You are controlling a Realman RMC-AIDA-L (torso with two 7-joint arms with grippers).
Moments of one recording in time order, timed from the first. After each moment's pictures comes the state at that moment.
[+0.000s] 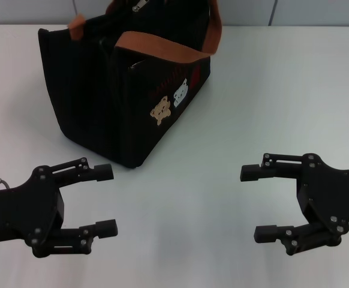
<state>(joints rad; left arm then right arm) -0.29 -1.99 0.82 0.53 1.76 2.00 -1.03 0.56 2.04 -0.61 -0.44 -2.08 -2.04 1.02</state>
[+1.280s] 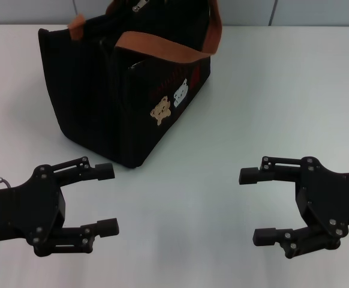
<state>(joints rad) -0.29 -1.99 0.81 0.53 1.76 2.00 -1.04 0.55 2.05 -0.61 -0.44 -2.08 -2.04 1.03</state>
